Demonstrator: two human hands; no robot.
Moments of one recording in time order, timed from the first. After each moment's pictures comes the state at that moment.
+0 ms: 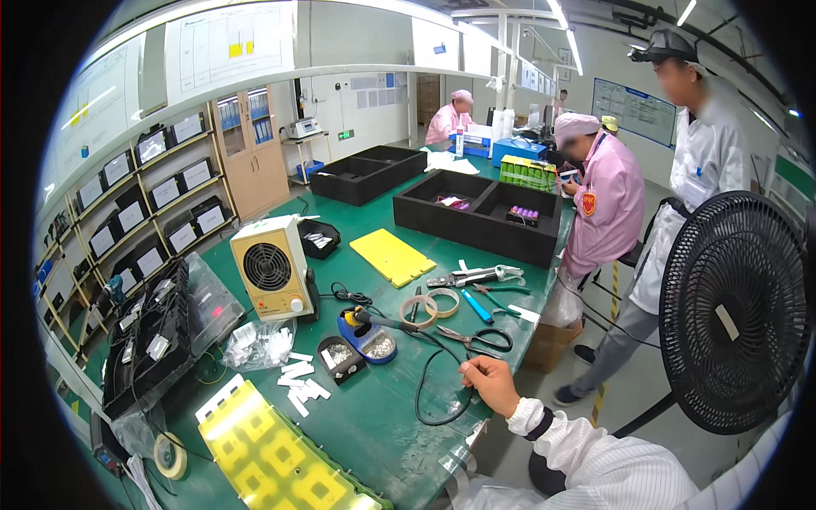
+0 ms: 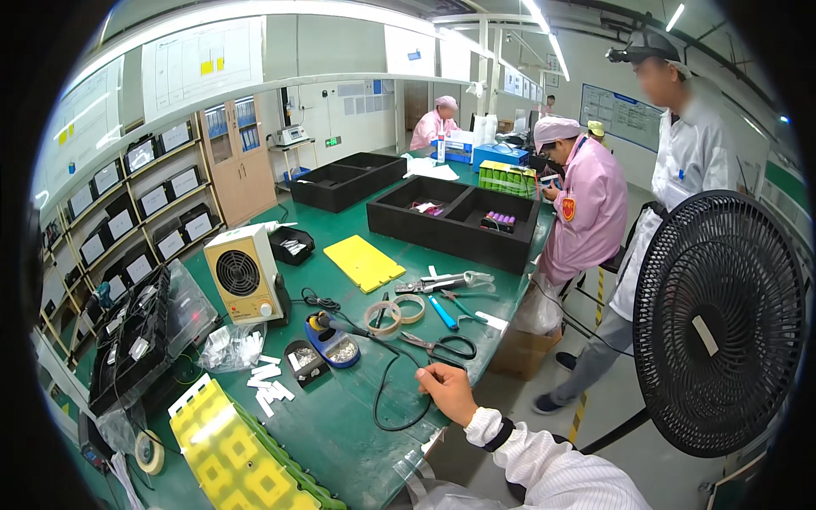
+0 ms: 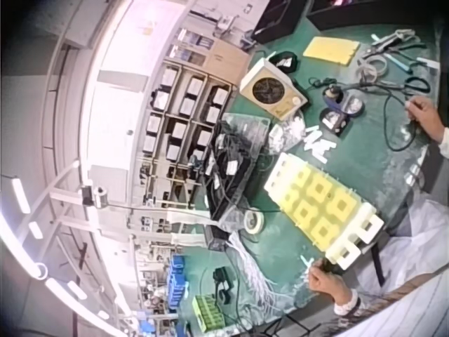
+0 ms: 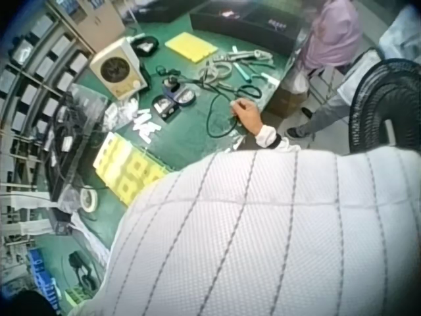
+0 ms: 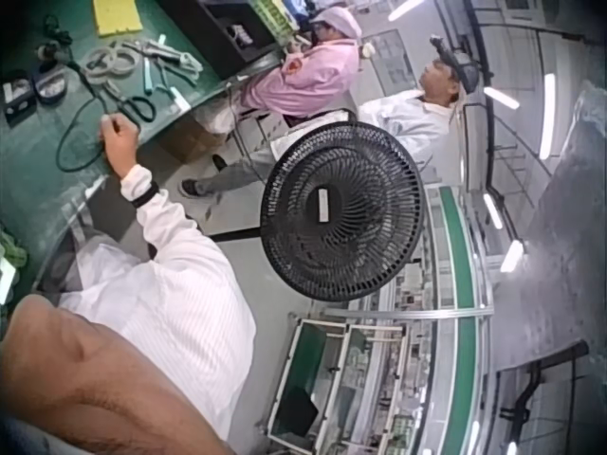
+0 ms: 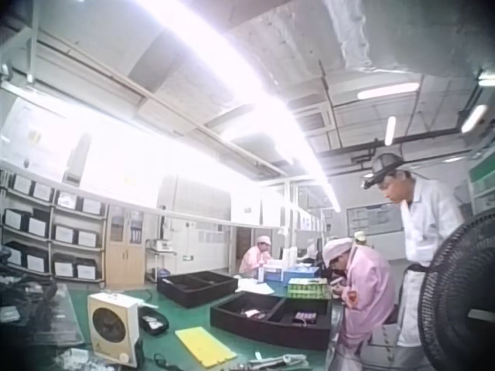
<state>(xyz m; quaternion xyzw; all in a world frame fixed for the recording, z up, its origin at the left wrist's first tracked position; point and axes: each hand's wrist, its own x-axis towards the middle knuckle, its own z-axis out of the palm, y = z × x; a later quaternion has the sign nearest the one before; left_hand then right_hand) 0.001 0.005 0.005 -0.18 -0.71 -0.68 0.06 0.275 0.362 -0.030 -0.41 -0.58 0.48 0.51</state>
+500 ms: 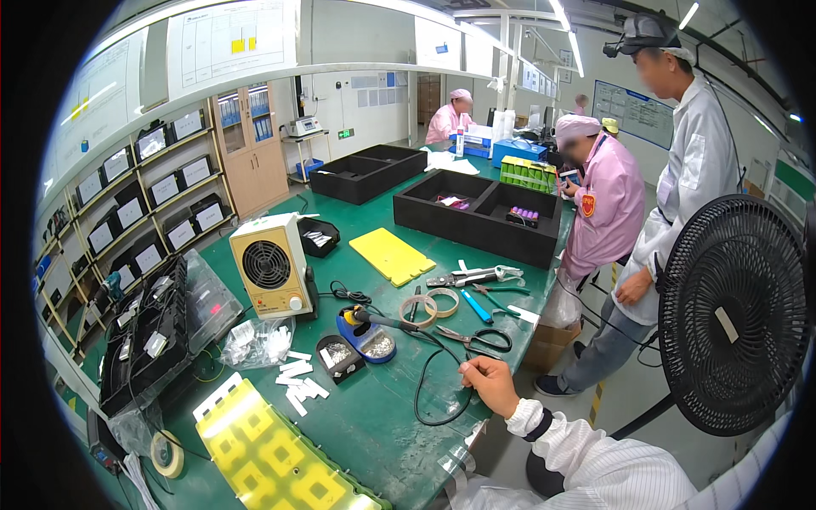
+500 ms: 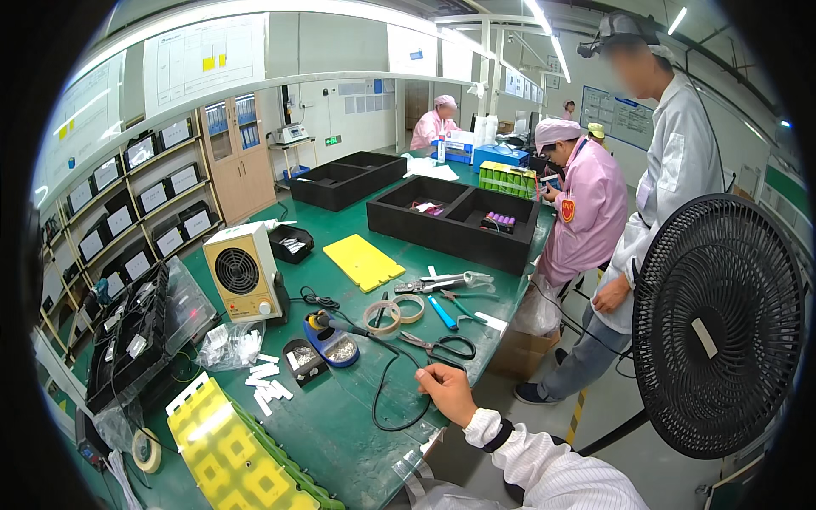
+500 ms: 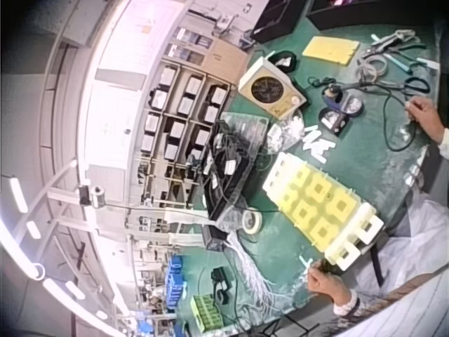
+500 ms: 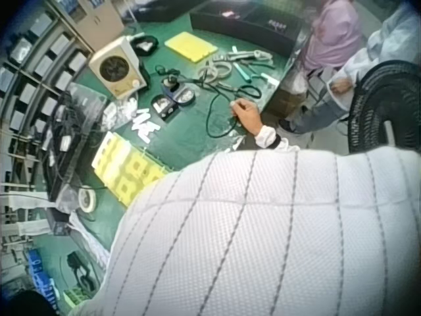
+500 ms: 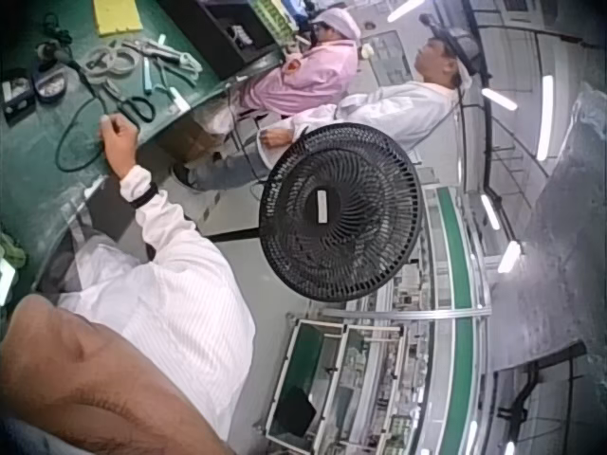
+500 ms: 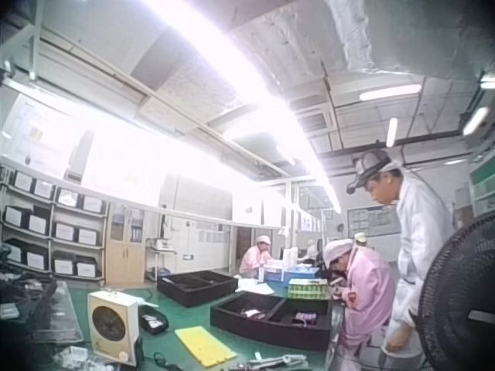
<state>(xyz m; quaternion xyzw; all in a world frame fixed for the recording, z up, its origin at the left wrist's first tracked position) 0.000 0.003 -0.001 -0.17 -0.70 -0.69 0.05 0.276 0.362 -0.030 -0.41 -0.59 0.47 0.51</state>
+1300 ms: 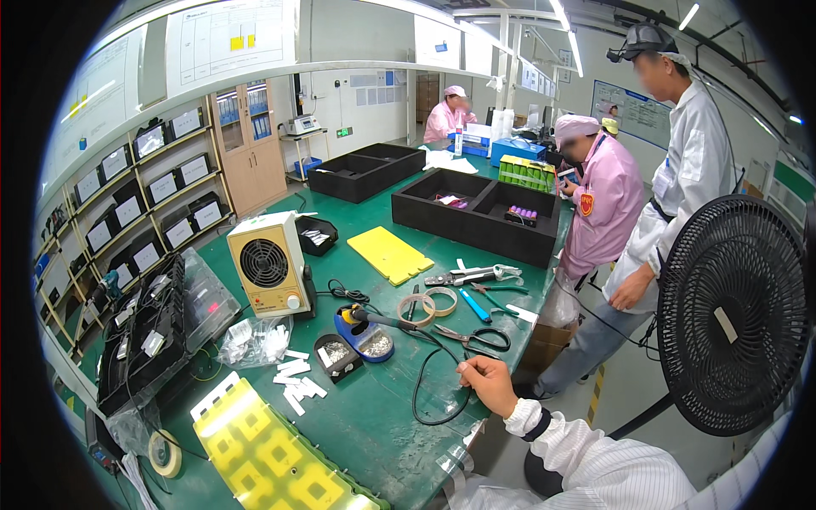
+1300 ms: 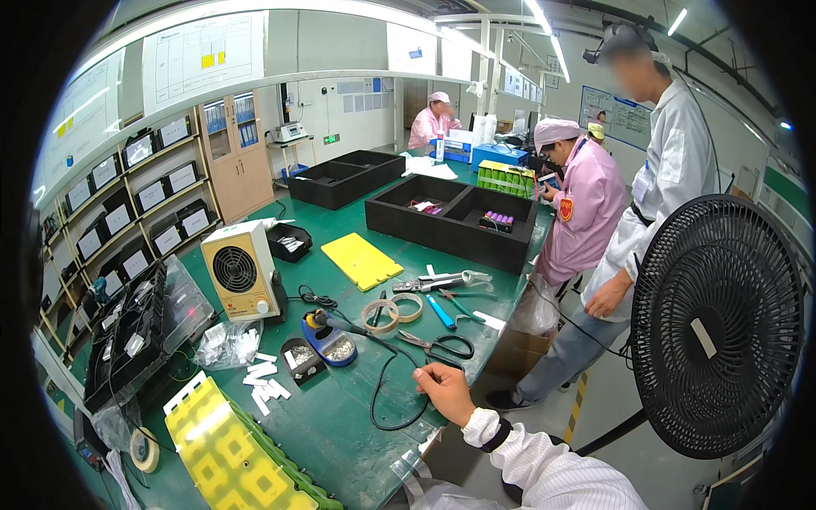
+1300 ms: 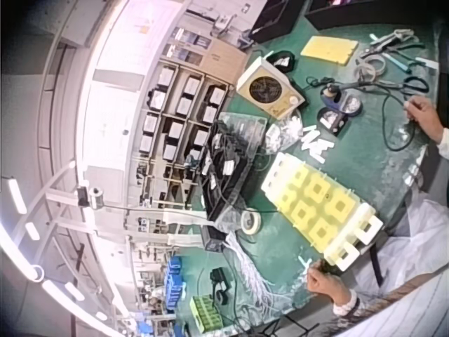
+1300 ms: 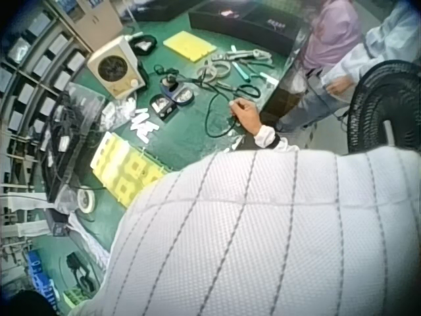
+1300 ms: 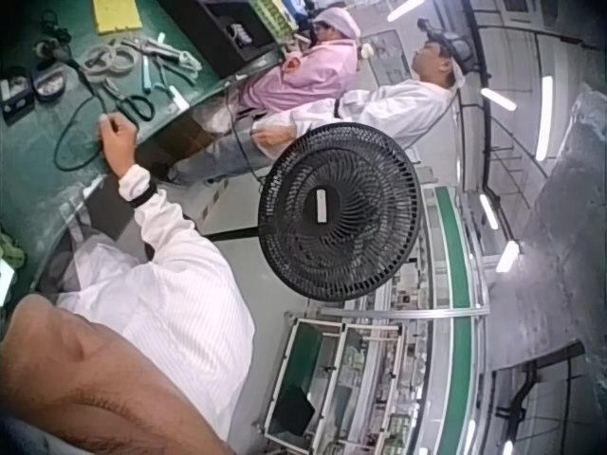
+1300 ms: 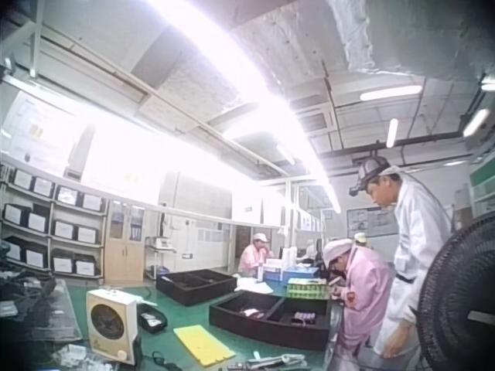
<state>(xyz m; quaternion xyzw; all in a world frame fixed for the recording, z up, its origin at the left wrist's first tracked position) -0.005 -0.002 -0.012 -0.16 -0.68 -0.71 0.03 0.275 0.363 -0.031 -0.41 -0.59 0.48 0.51</state>
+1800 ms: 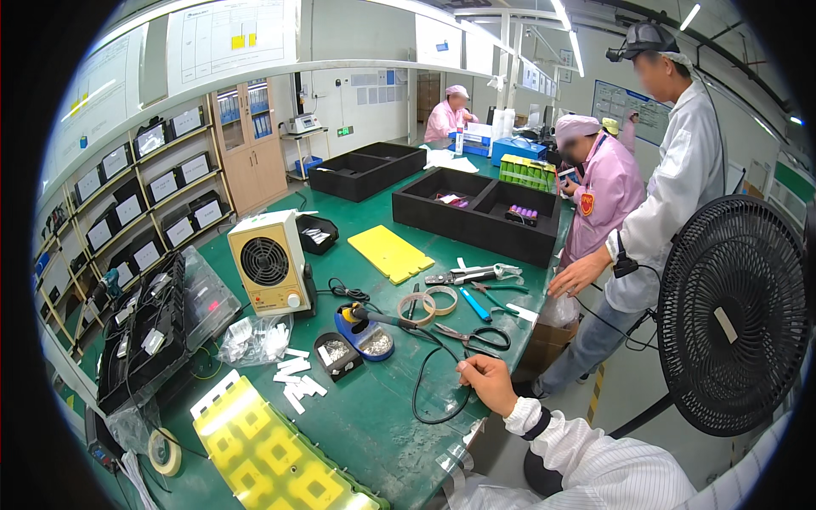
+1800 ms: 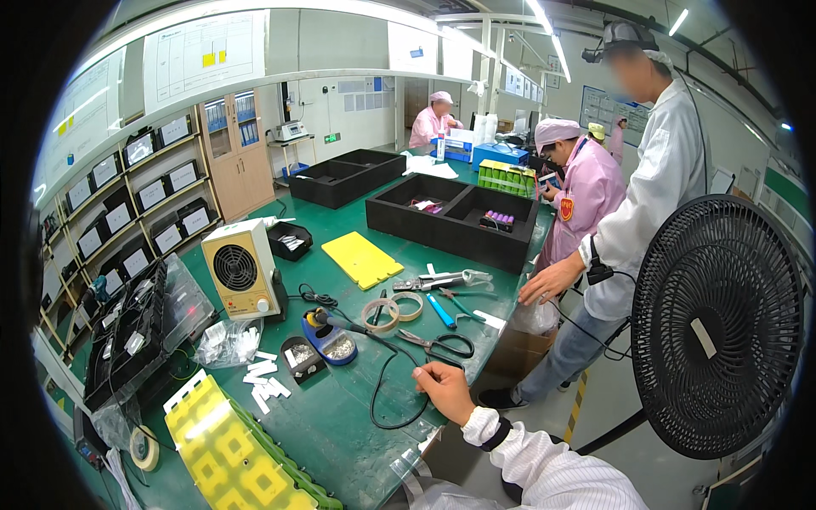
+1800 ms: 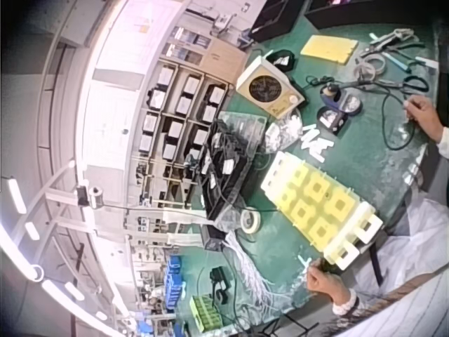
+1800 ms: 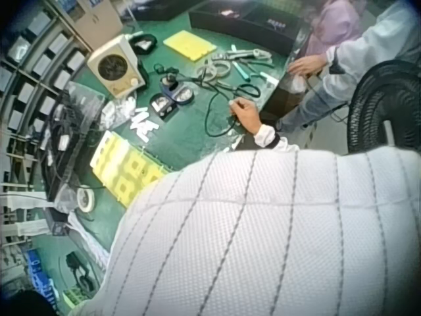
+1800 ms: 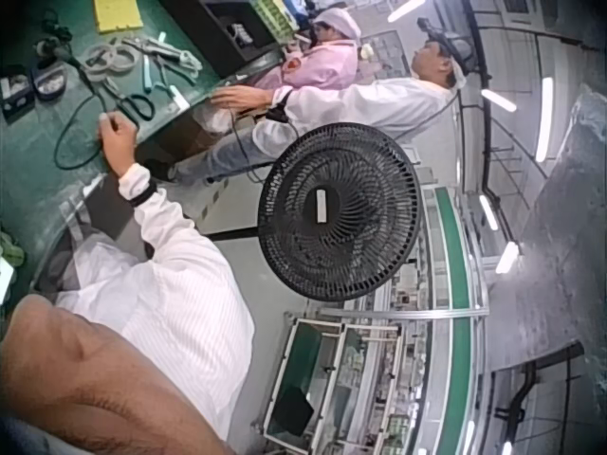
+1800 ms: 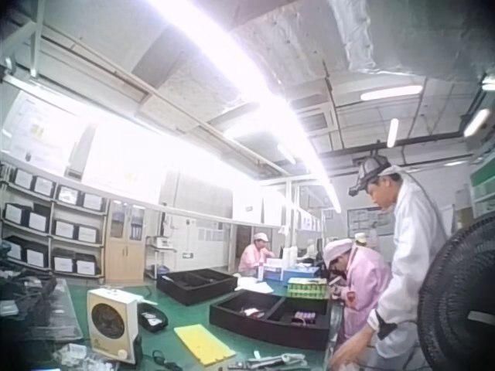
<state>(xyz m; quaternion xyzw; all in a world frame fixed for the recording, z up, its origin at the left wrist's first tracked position) -0.002 0.000 -0.003 -0.19 -0.71 -0.68 0.05 0.275 0.363 -0.032 -0.40 -0.59 0.48 0.51</state>
